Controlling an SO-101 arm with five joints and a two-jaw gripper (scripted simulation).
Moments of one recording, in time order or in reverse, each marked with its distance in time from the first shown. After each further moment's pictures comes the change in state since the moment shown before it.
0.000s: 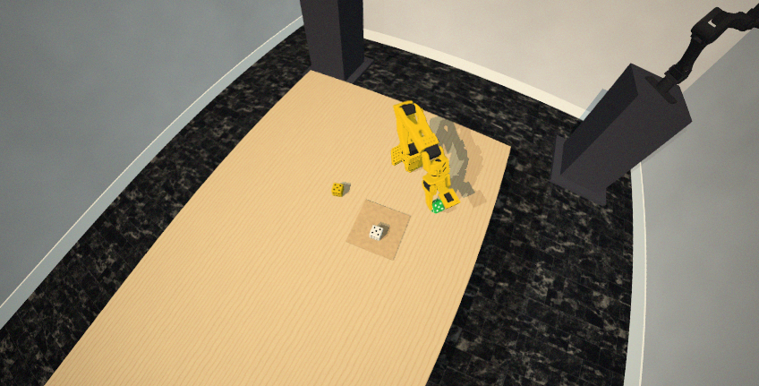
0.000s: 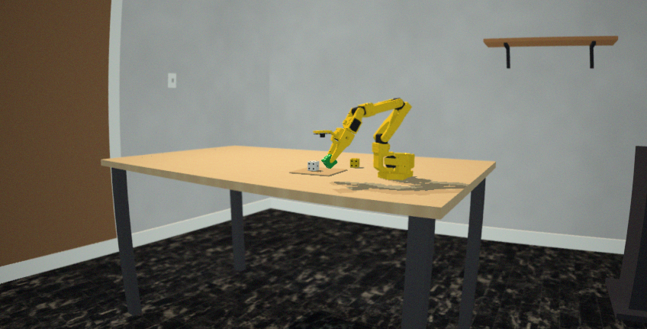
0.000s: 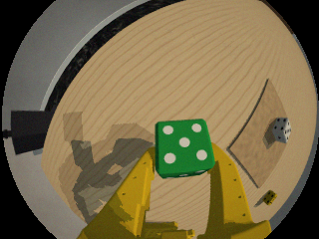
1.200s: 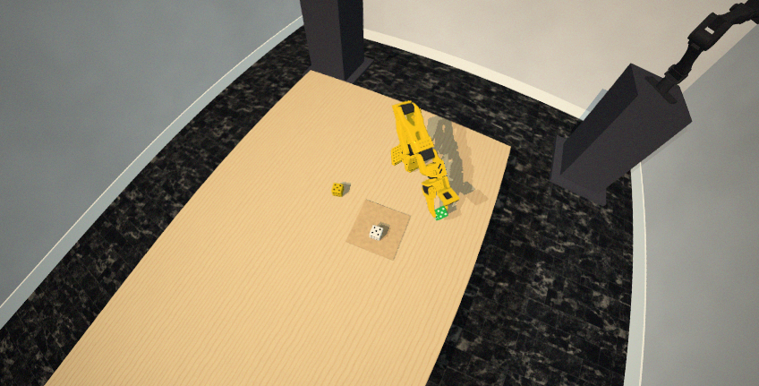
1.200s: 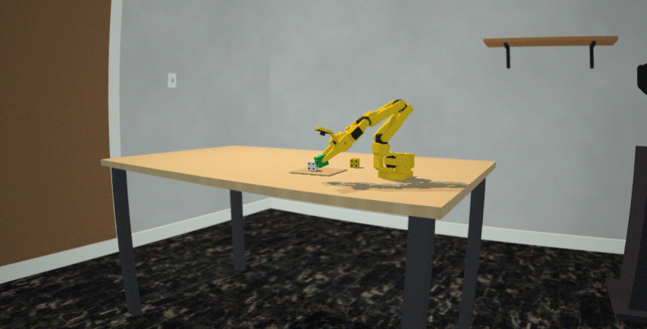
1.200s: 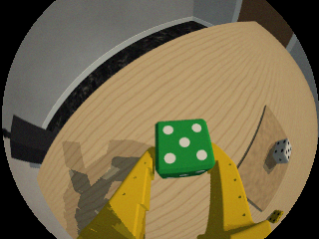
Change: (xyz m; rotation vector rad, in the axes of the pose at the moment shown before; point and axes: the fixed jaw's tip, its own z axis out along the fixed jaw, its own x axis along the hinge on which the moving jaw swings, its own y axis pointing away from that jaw) arm -0.021 -0.002 0.010 -0.008 -0.326 -0.004
